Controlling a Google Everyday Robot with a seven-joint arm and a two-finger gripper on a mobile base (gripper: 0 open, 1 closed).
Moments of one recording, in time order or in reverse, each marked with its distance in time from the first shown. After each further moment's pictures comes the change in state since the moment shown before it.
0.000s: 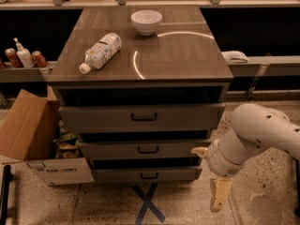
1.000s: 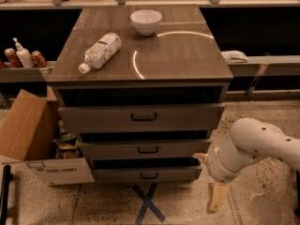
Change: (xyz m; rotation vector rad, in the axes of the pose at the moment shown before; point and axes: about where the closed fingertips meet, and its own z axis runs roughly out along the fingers) arm 0.028 -0.012 0.043 0.025 -0.028 0.051
